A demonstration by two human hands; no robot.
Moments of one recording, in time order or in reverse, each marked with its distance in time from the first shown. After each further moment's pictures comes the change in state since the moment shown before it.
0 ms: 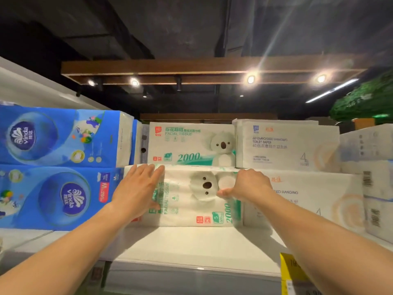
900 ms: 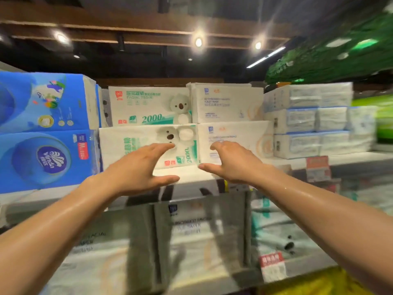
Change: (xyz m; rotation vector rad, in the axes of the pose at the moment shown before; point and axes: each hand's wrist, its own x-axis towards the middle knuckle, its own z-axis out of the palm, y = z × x) left_hand -0.106 0.053 -0.106 -0.479 -0.161 0.393; right_hand -0.191 0.027 -0.037 -0.002 0.068 -0.177
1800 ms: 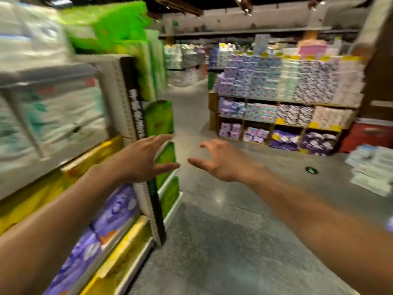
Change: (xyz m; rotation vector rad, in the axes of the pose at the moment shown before) left_hand -0.039 0.681 0.106 -0.567 -0.270 0.825; right_hand -0.650 0.280 -0.177 -0.089 -0.216 0.958
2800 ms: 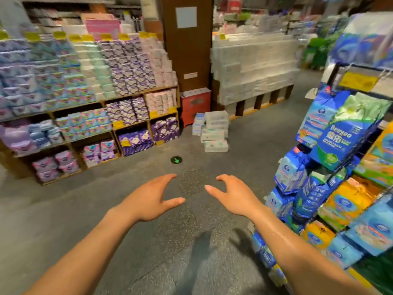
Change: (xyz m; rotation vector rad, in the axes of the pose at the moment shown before) left_hand 0.726 0.390 0.360 -0.277 -0.487 0.826; right_hand 0.061 0.717 -0.049 0.217 0.233 1.184
